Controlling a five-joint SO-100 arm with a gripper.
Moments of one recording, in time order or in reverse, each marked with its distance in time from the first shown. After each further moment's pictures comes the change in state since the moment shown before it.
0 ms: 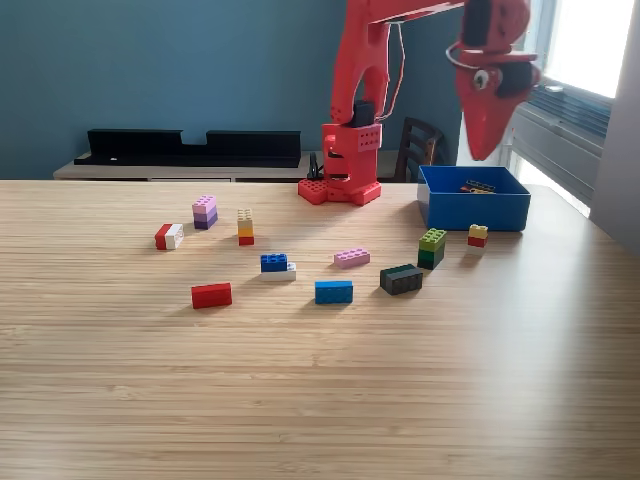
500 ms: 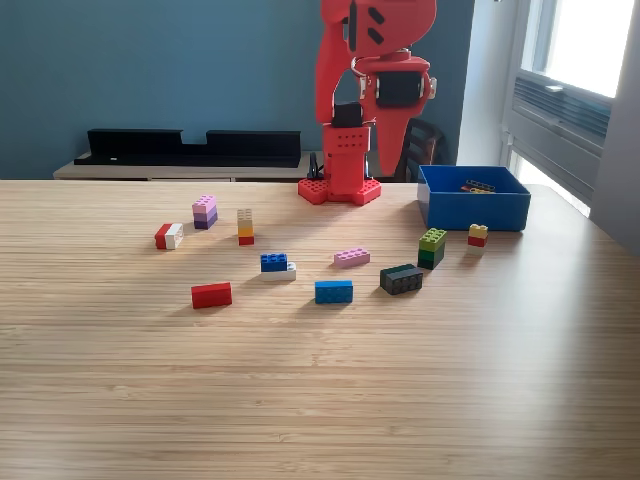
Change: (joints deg) arm 21.5 0.0 0.4 0.0 -10.7
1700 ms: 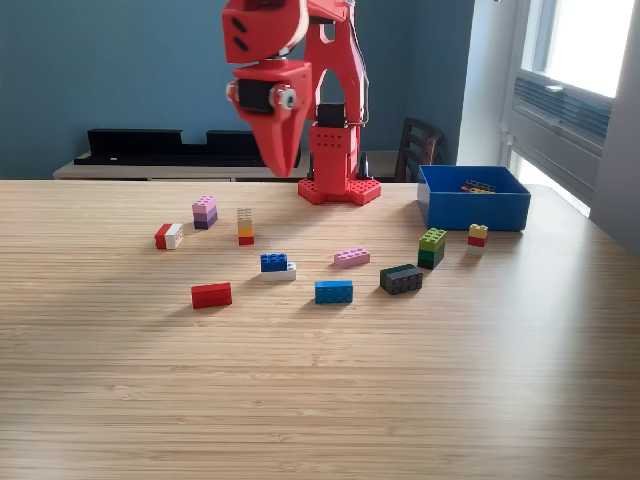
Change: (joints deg) arm 31.7 0.0 2.7 0.0 6.1
